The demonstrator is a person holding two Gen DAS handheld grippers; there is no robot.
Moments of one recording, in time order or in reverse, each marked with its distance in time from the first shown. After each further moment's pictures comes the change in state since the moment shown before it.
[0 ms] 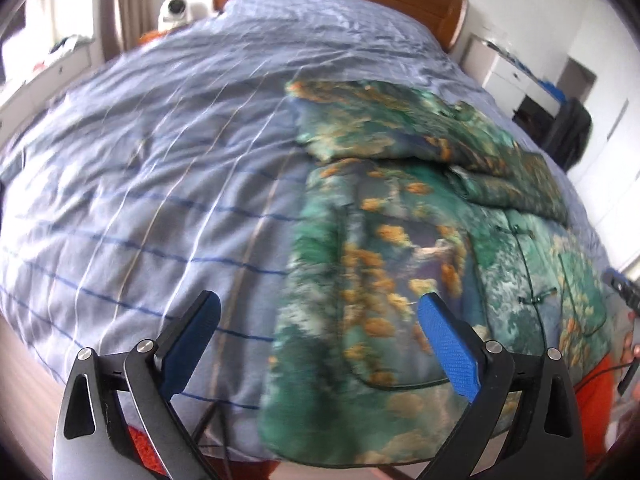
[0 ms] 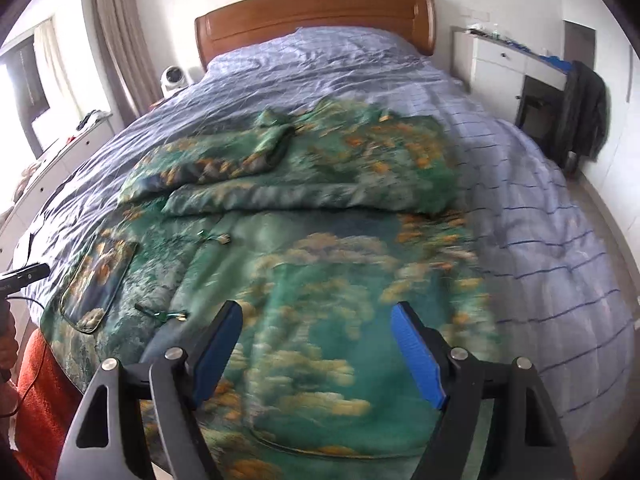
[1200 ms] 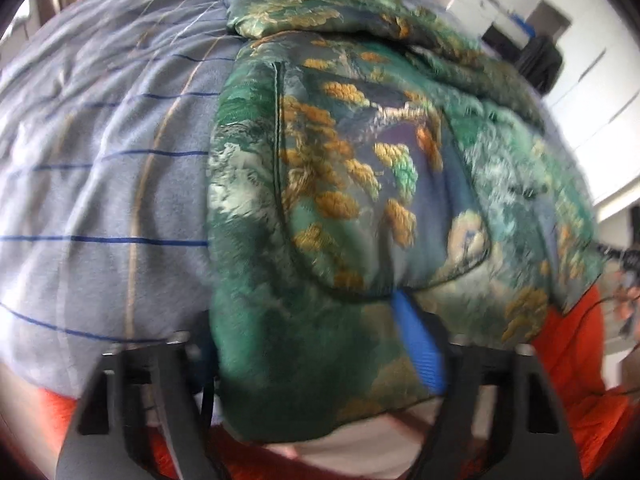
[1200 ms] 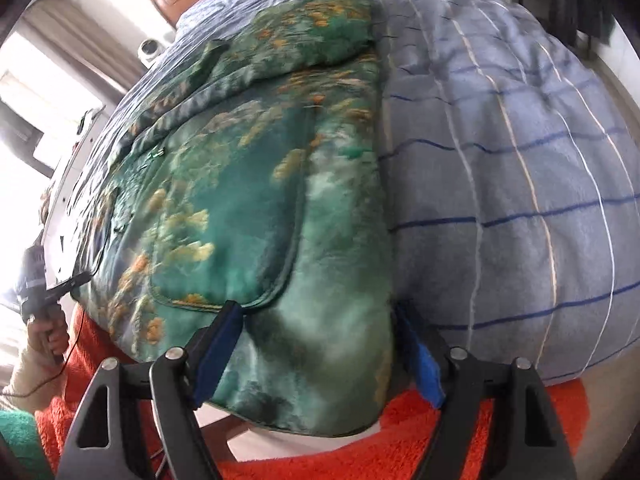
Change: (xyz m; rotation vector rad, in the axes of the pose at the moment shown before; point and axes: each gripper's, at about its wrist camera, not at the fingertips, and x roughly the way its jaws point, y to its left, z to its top) left arm 0.054 -0.032 -0.064 0.159 0.261 -0.093; right arm 0.013 -0.105 -0.064 0.179 0.361 0.191
